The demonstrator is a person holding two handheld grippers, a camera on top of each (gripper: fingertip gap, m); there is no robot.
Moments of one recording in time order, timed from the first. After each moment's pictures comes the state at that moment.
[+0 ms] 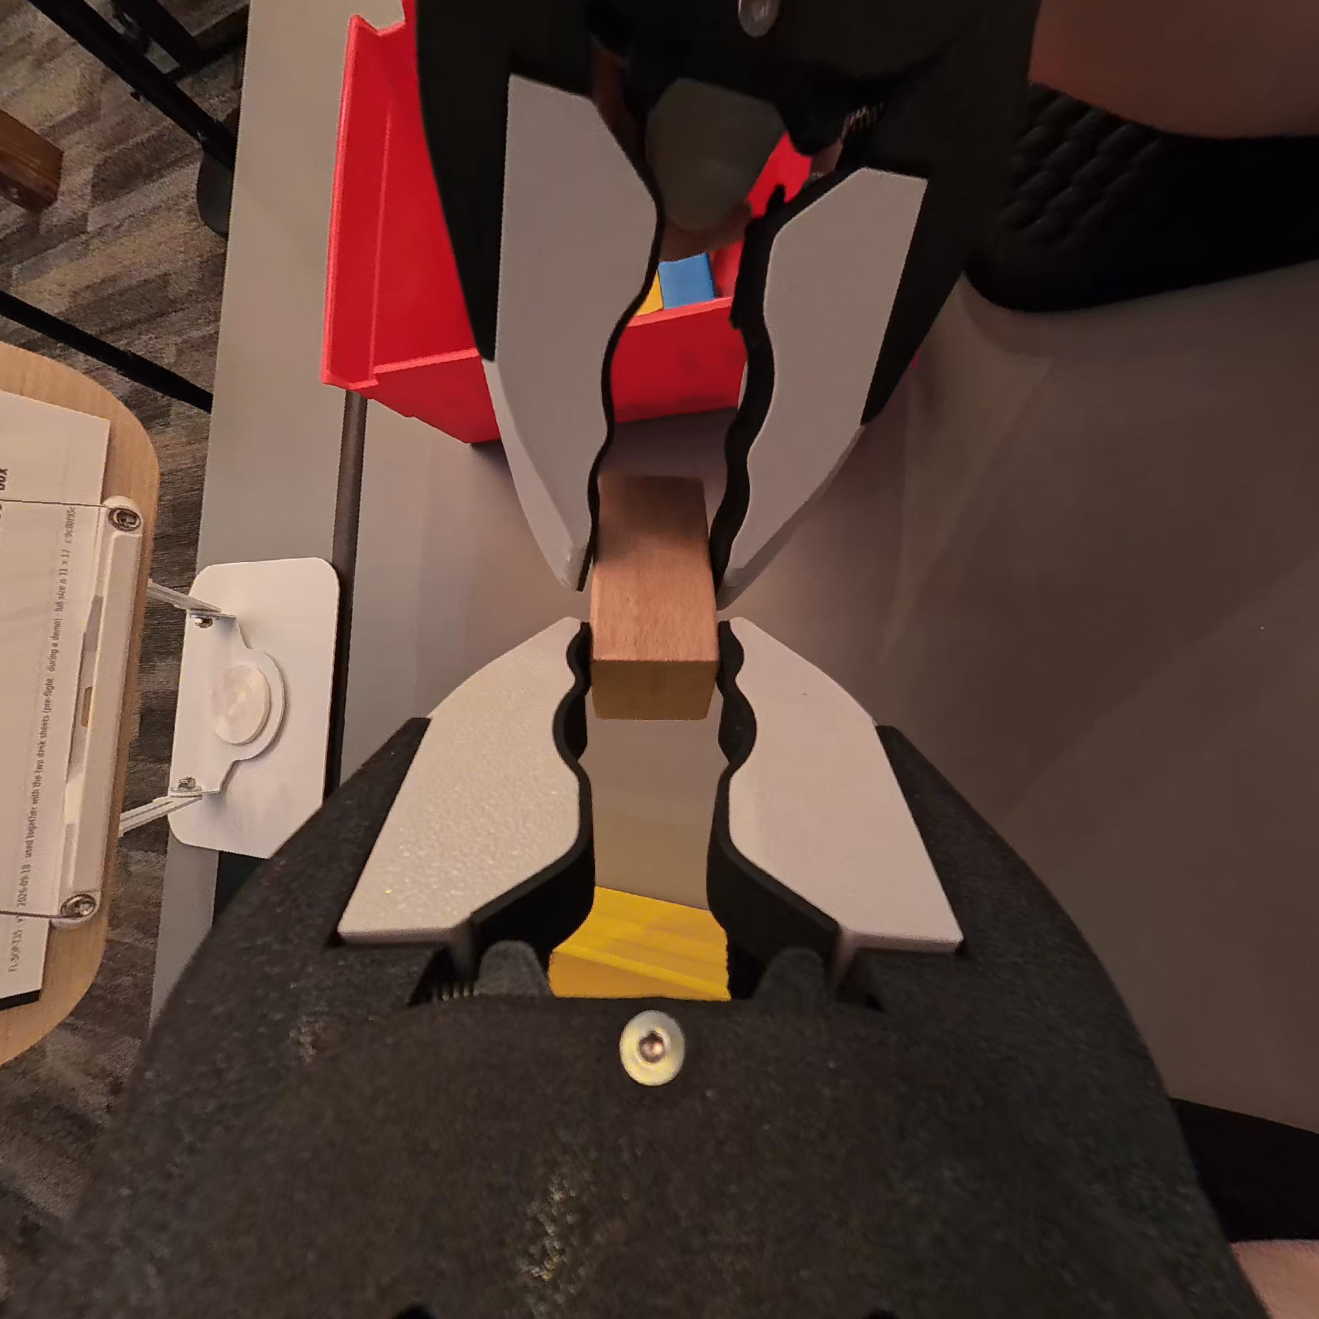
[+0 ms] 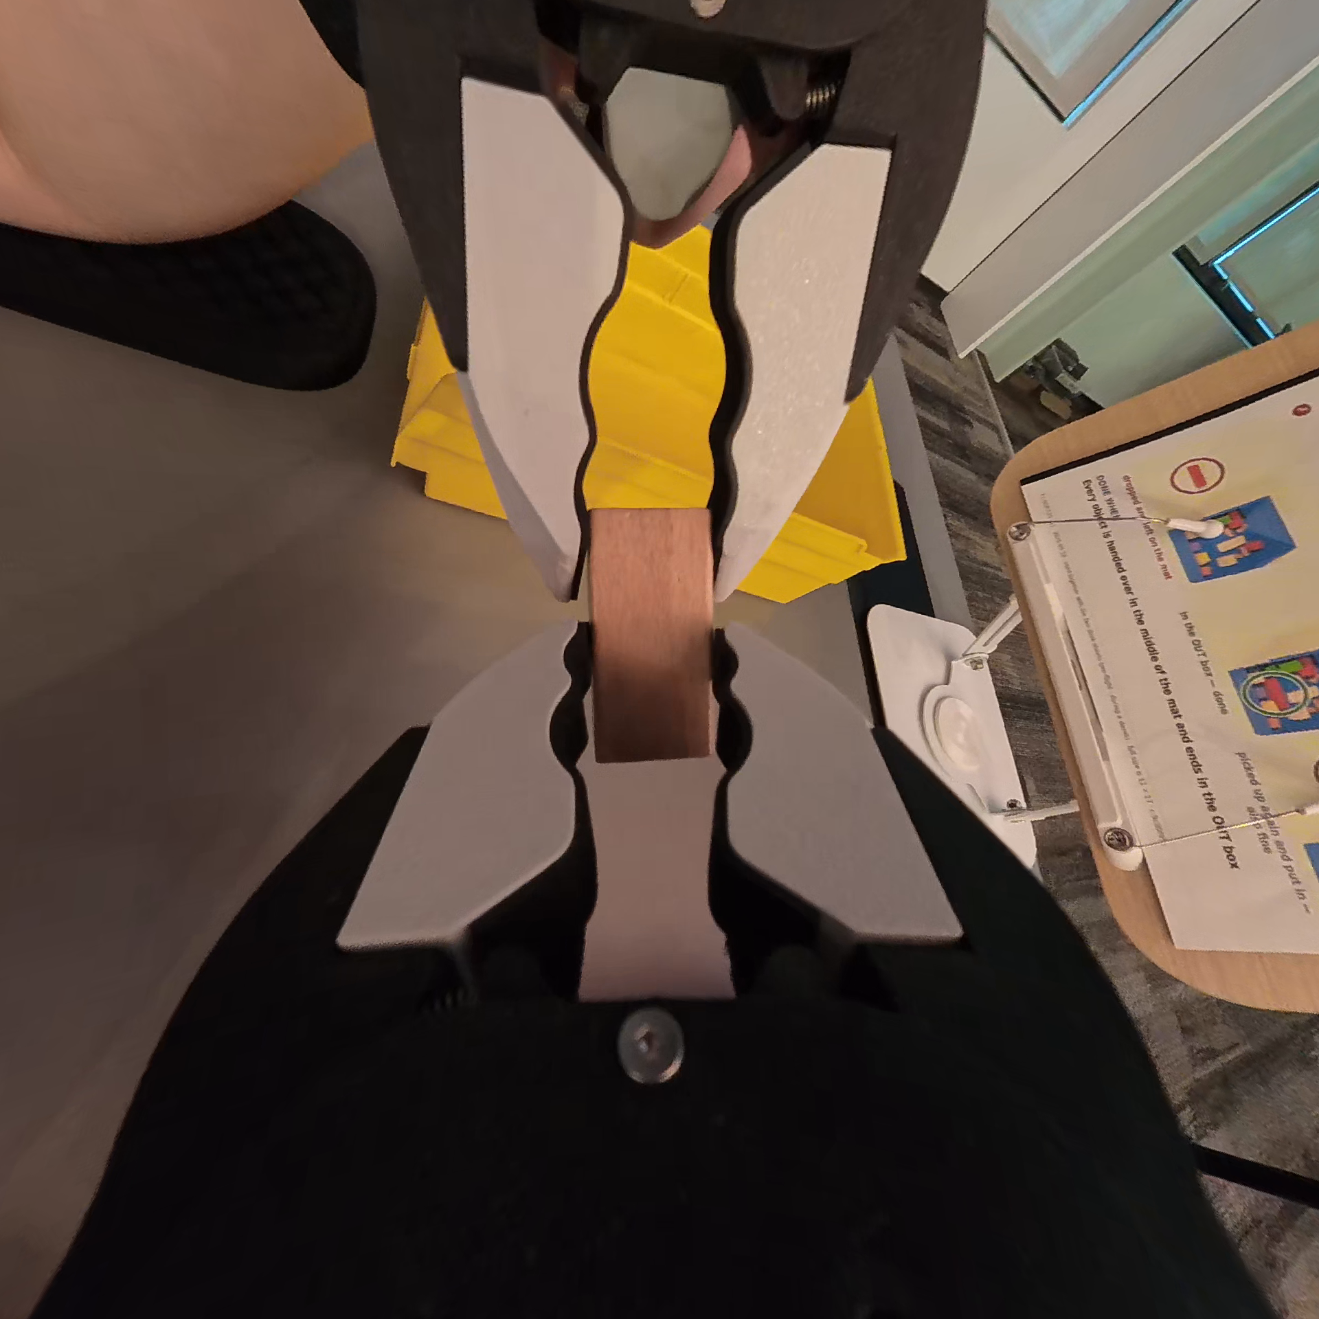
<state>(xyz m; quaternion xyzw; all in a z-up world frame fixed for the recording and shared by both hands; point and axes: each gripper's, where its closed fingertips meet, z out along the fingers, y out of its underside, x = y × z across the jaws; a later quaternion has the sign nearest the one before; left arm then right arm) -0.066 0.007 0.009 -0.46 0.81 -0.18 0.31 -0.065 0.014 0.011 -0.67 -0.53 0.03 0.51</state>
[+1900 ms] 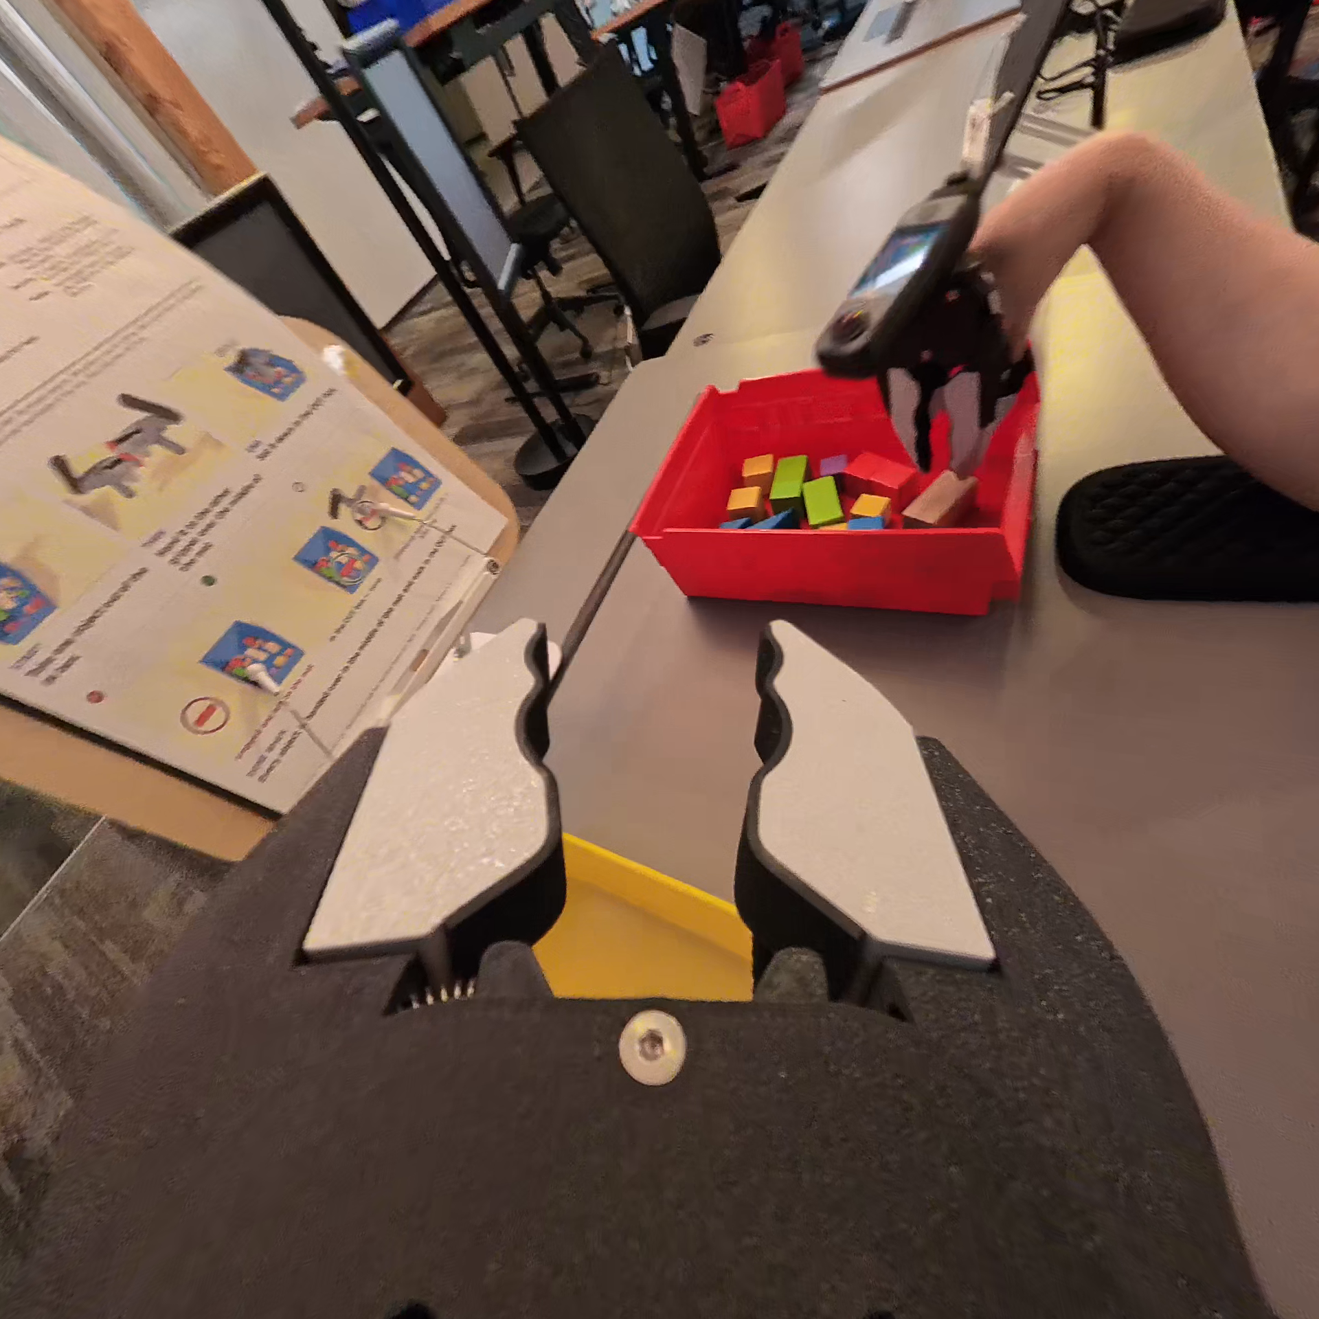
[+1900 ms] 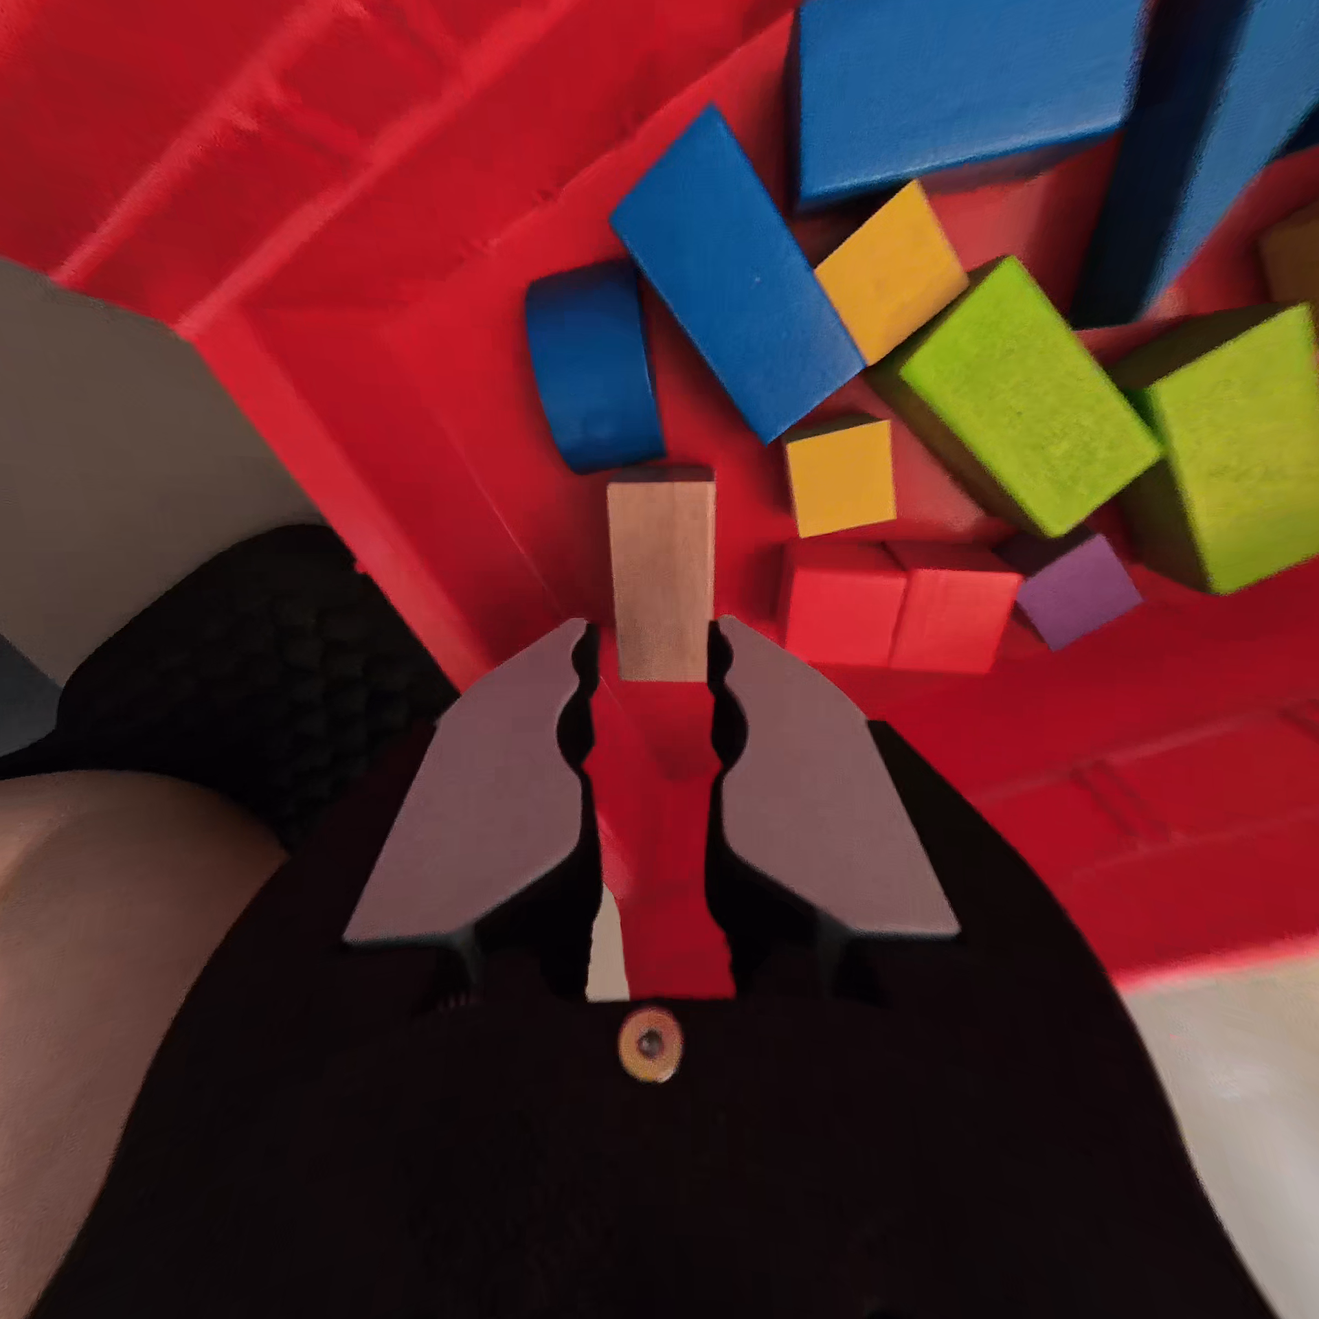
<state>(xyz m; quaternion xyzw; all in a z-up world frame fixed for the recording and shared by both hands) -0.133 0.056 0.127 -0.47 0.66 -0.30 0.50 0.152 -0.111 -0.116 -0.95 -0.30 0.07 0.05</state>
